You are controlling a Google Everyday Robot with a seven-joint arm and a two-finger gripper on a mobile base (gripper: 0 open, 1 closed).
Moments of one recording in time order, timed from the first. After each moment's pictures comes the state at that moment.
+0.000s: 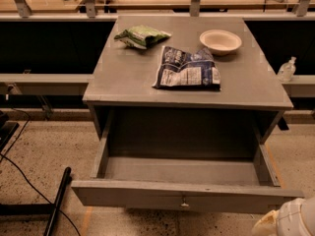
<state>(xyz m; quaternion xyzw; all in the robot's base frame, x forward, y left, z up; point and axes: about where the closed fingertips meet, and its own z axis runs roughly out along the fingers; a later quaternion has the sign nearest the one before) 0.262 -0.238 0.680 -0.54 0.82 0.13 0.11</state>
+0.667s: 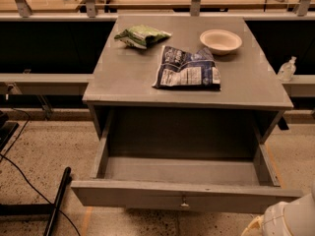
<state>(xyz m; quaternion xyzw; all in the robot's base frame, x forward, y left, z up) 0.261 -0.218 0.658 -0.57 0.80 0.15 0.11</state>
